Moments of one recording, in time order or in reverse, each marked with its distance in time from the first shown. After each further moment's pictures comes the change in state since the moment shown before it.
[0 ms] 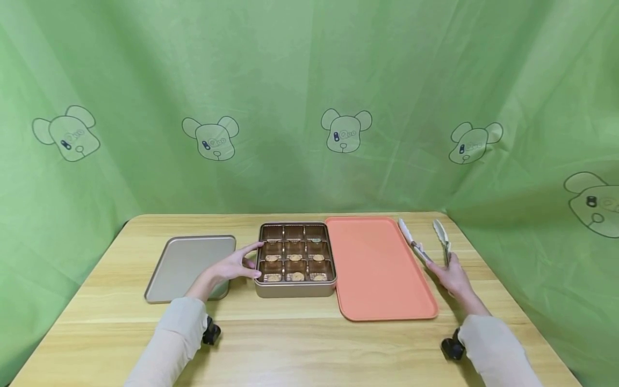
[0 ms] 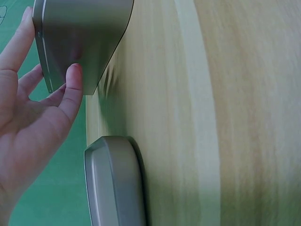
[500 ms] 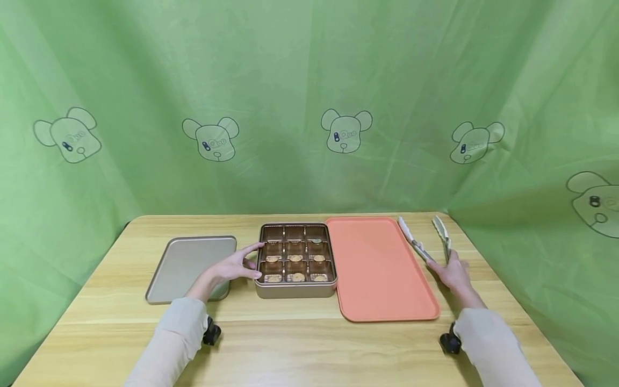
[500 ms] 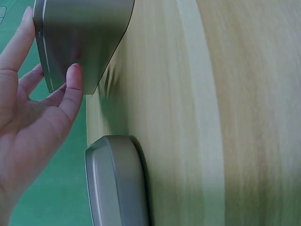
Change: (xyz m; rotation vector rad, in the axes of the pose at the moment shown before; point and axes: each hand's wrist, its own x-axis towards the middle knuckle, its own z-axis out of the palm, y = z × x) left_hand -0.001 0.001 -0.001 0.013 -0.007 -0.006; right_hand 0.013 -0.003 0.002 -0.157 0.057 0.045
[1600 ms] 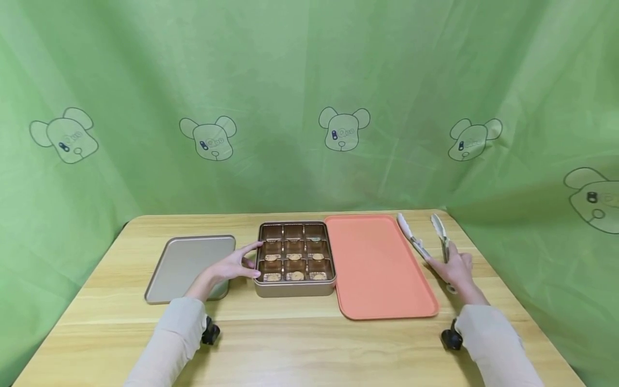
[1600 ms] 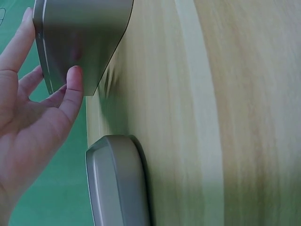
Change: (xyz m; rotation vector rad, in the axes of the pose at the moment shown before) left_hand 0.001 0.000 0.000 0.010 -0.008 0.010; right_hand 0.000 0.003 -0.005 -0.034 0.035 -0.086
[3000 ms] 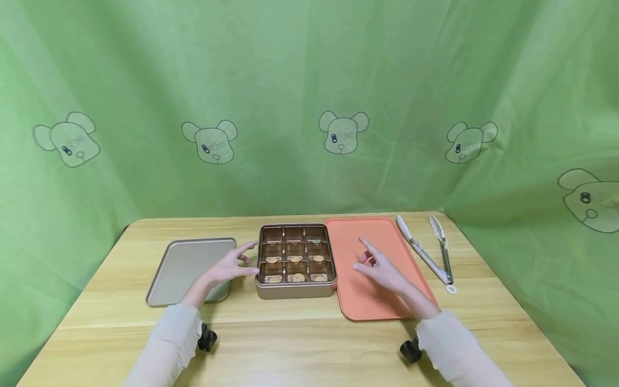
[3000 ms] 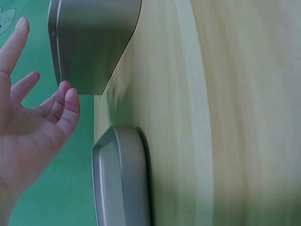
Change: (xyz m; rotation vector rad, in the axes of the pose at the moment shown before) left_hand -0.010 0.000 -0.002 0.080 0.129 0.146; right_hand -0.048 -0.152 0.052 0.415 -0.289 -0.446
